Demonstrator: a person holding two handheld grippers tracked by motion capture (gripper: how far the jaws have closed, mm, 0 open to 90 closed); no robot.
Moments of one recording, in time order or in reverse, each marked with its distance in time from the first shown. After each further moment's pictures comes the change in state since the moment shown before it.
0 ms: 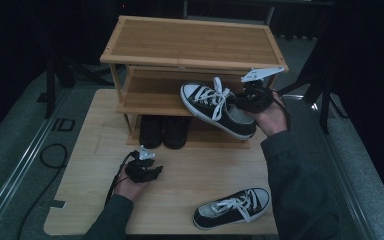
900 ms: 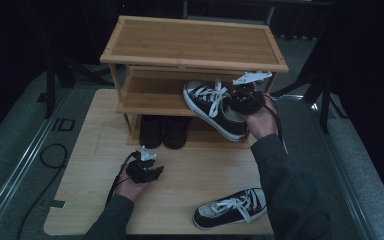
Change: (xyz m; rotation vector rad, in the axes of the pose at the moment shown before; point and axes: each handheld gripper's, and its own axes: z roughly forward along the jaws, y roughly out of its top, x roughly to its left) left arm -0.004 0.001 0.001 0.004 0.014 0.021; right arm 0.004 -0.009 0.027 0.037 -0.147 0.051
